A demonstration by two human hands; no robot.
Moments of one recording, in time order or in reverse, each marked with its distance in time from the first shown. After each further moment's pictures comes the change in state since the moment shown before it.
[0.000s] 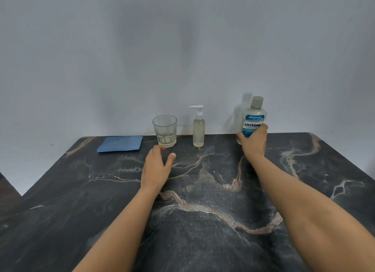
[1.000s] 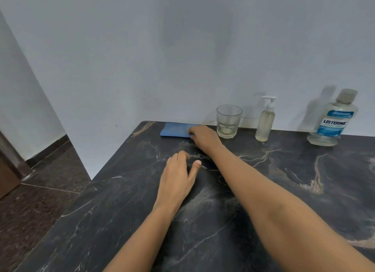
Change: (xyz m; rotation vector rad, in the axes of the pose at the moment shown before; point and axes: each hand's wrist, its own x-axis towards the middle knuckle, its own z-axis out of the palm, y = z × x) left_hand -0.055 -0.073 -0.095 0.202 0.062 0.048; right_hand -0.168 -0.140 0.217 -0.571 -0.720 -0.858
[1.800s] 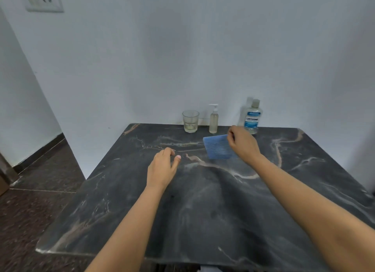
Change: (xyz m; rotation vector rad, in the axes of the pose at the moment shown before) left_hand -0.100 0.102 -0.086 0.020 -0.052 0.022; right_hand -0.267 0.050 -0.197 0.058 0.312 0.283
